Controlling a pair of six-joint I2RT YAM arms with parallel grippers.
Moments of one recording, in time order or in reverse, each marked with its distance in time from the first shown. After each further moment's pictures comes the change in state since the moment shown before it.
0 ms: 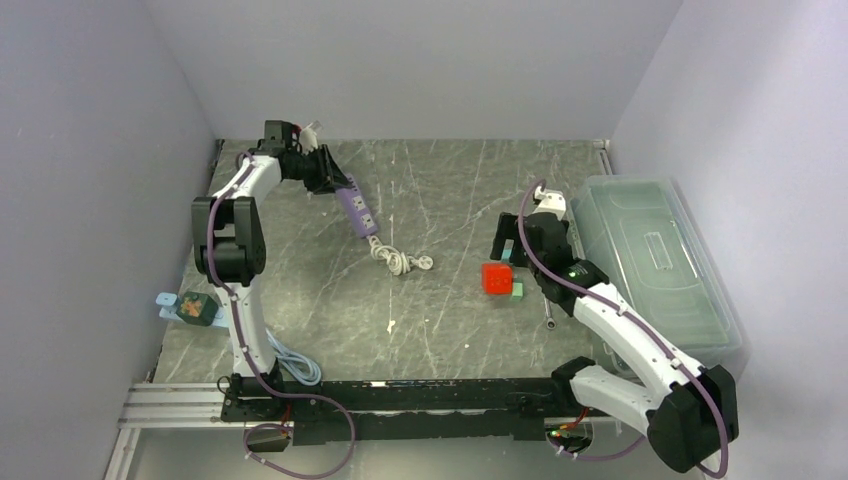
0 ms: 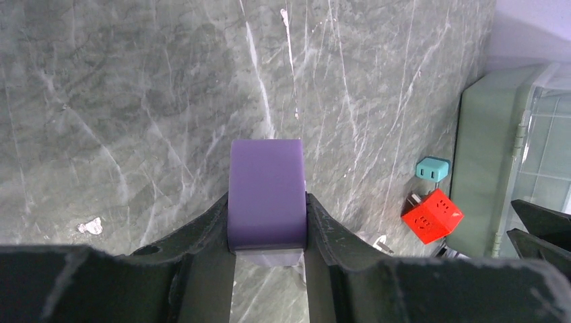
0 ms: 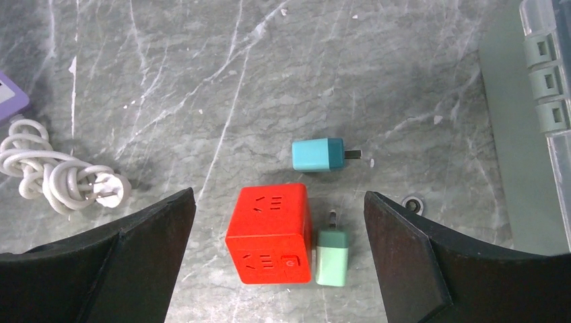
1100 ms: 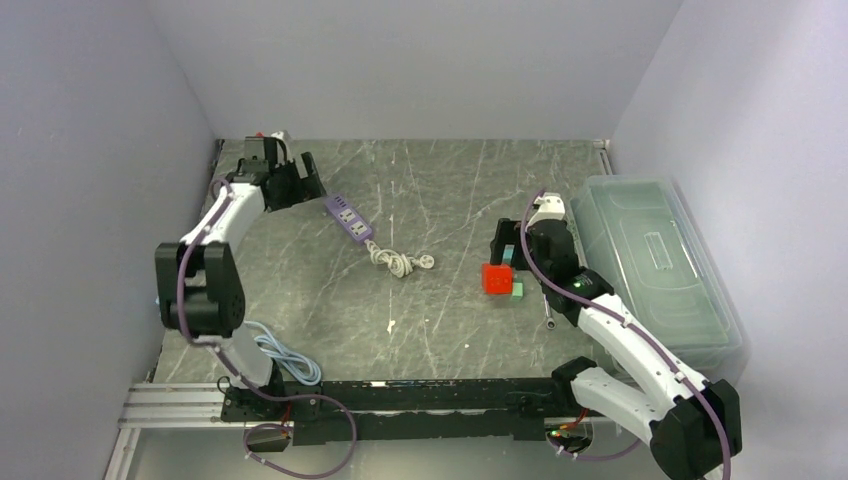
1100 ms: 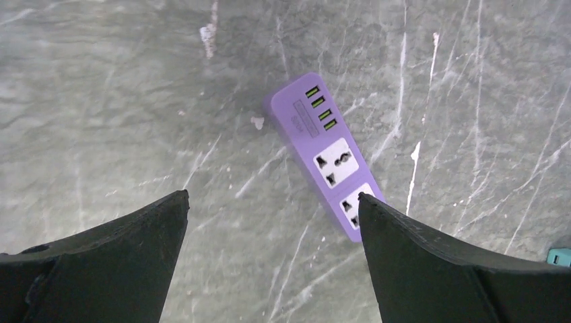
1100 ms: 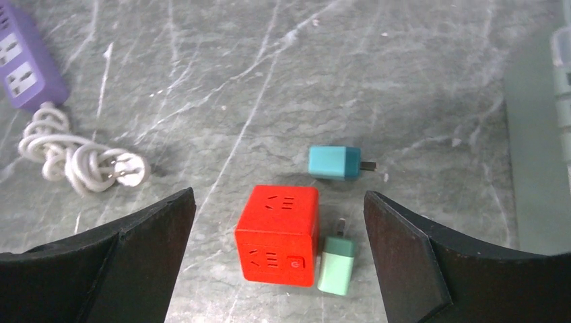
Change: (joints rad) left arm 0.003 -0.380 -0.380 0.085 -0.517 0.016; right arm -0.013 -0.076 -0.074 0.073 -0.068 -0.079
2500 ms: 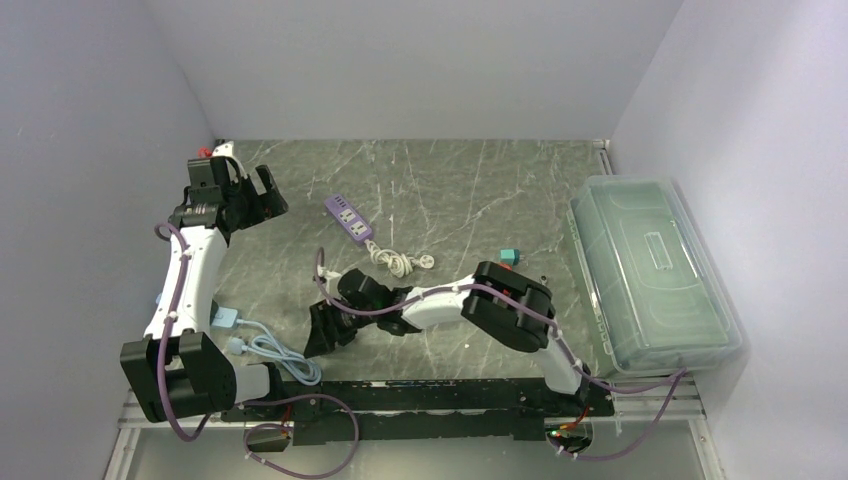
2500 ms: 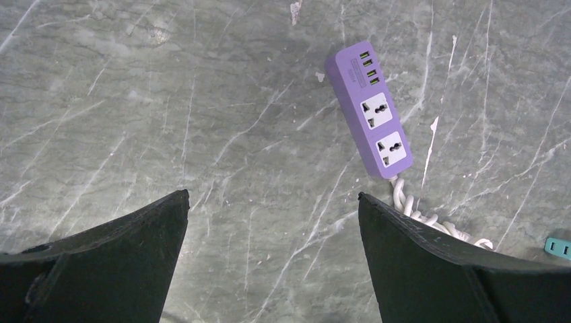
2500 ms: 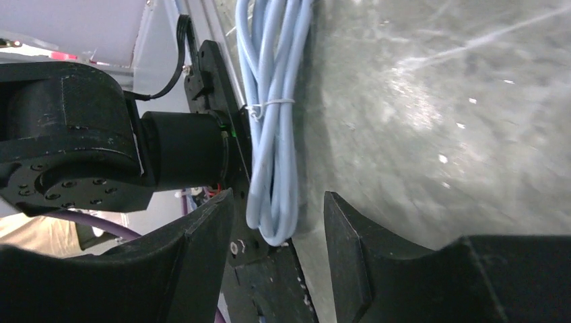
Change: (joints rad) left arm 0.156 -0.491 -0.196 -0.179 -0.052 0.026; right arm 0.753 1.156 0.553 0.611 -0.717 0.430
